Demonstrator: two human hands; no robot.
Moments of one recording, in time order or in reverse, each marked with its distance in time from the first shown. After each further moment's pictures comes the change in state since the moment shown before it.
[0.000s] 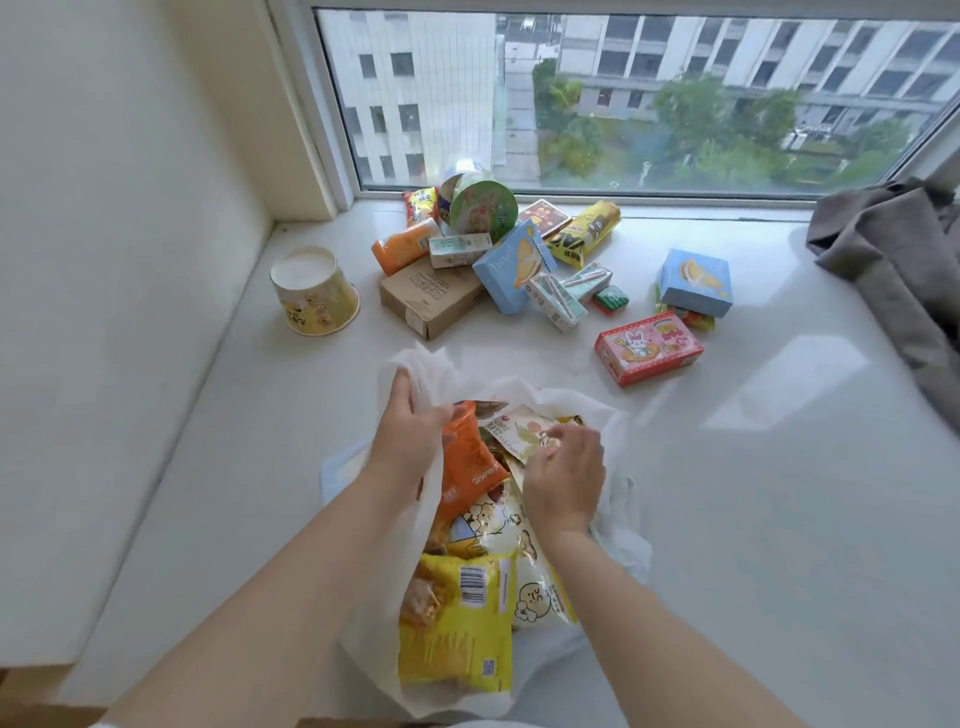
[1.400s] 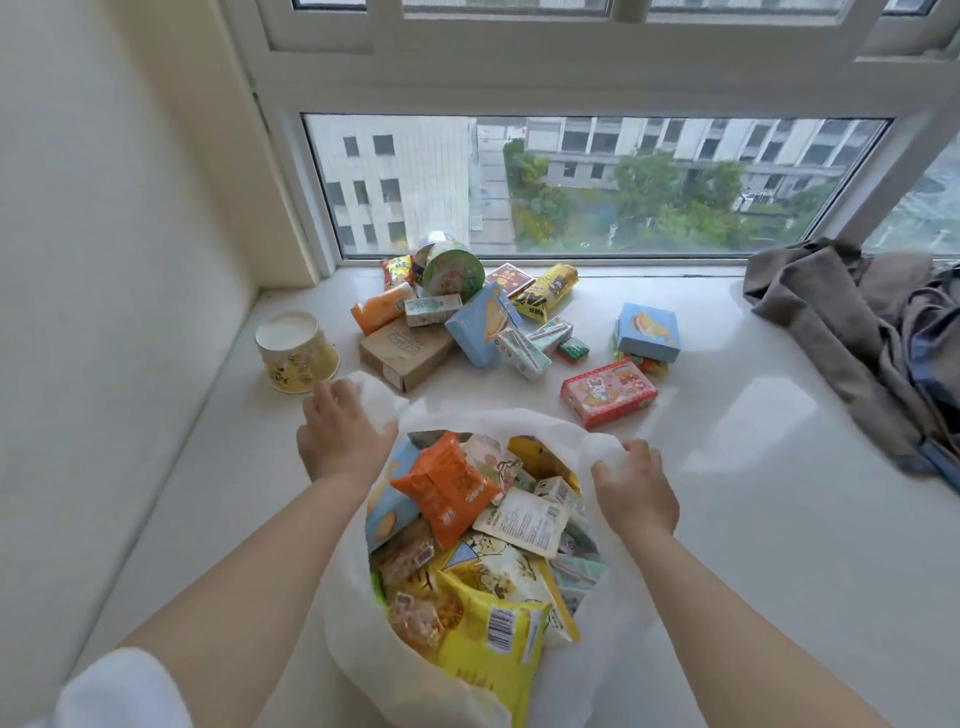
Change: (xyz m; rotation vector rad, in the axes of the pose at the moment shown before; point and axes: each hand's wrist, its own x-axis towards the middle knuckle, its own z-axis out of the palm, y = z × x) left_hand 0.031 0.028 -0.022 1.311 0.529 0.388; right_hand 0.062 0.051 -0.094 -0.242 -0.127 0.212
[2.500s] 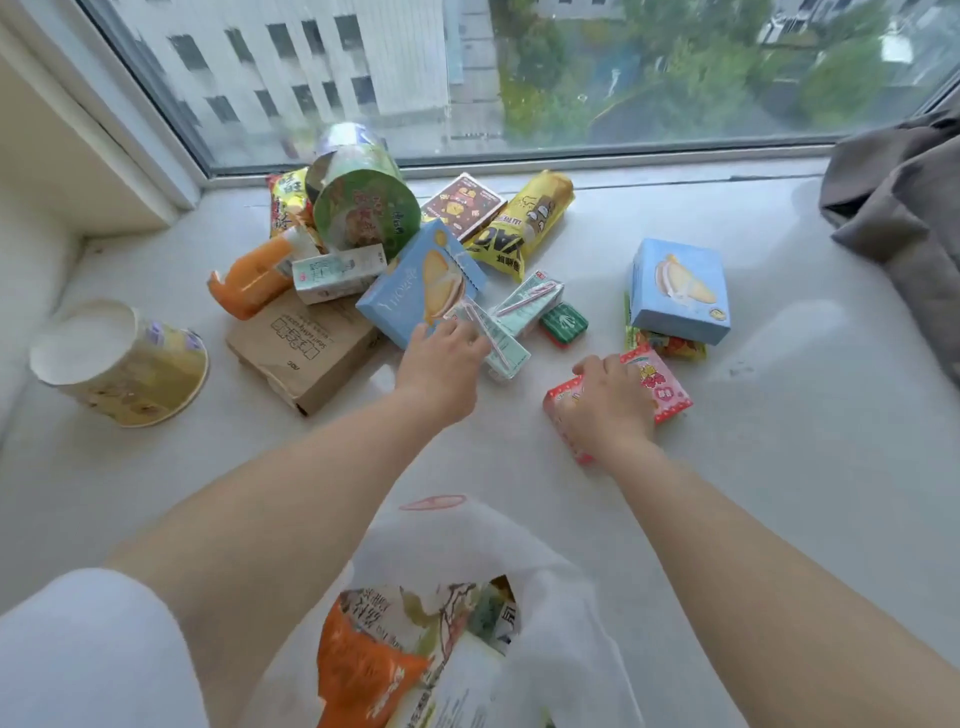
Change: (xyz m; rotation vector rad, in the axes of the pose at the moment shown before) left_hand 0.169 0.205 0.185 0.312 -0.427 0.744; right_hand 0.258 -0.038 0.080 -0.347 -0.225 -0.178
